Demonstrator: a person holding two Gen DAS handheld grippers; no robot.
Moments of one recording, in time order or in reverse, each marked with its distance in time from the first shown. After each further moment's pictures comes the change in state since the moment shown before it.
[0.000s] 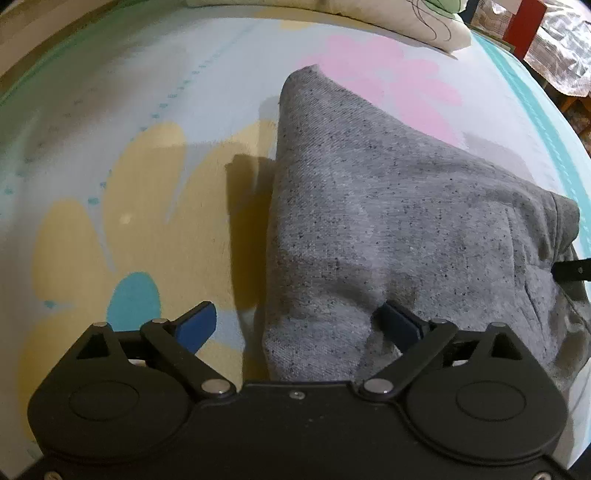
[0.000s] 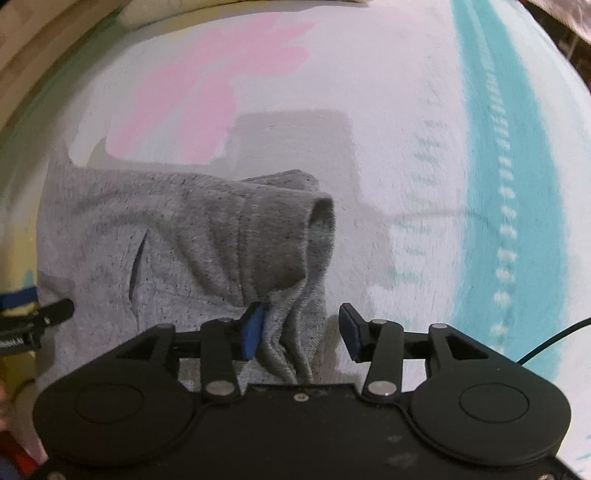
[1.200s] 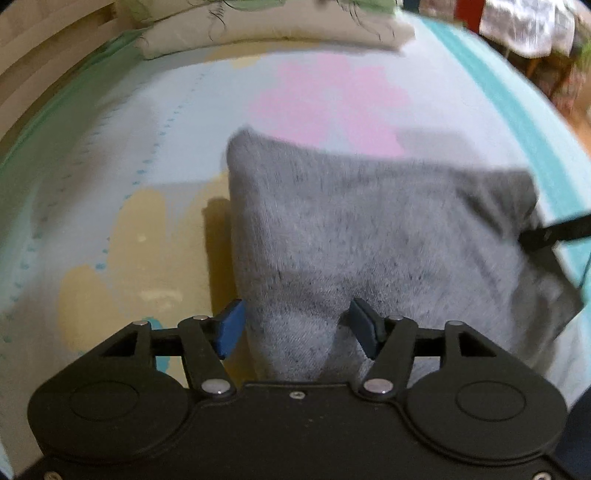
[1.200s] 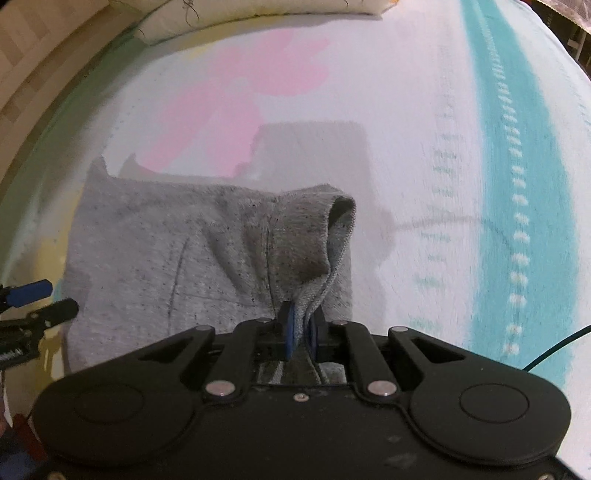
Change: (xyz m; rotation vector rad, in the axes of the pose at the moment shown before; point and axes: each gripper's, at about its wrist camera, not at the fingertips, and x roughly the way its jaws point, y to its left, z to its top) left arm -0.050 -0.060 -0.005 0.219 -0.041 0.062; right arm -0.022 0.027 0.002 -0.028 -0.015 0.027
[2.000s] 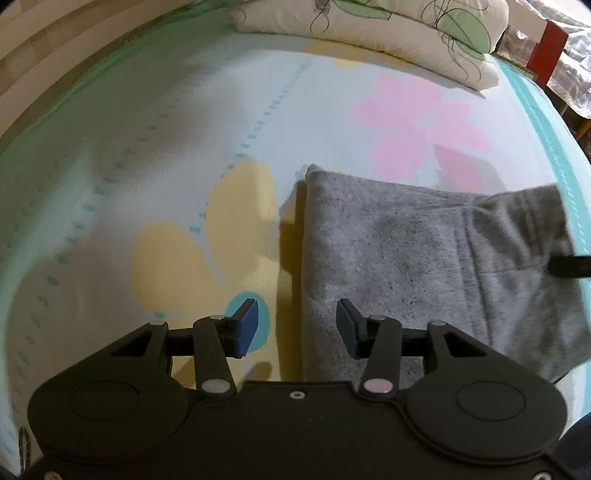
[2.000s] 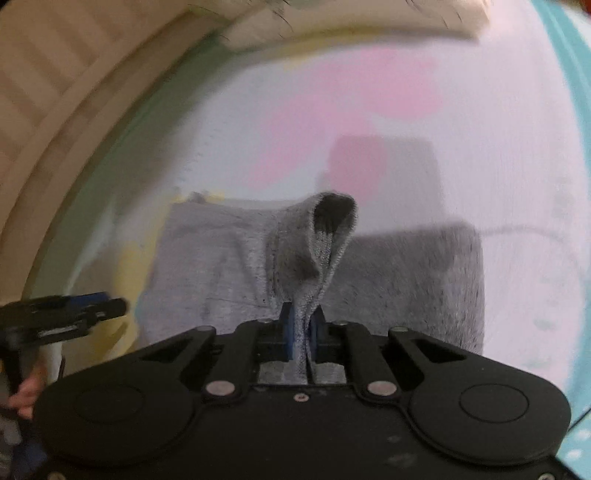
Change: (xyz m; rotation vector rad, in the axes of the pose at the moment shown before) left arm -0.033 0.086 -0.004 -0.247 0.003 0.025; right arm -0.020 0.055 0.010 -0.079 -0.087 0.269
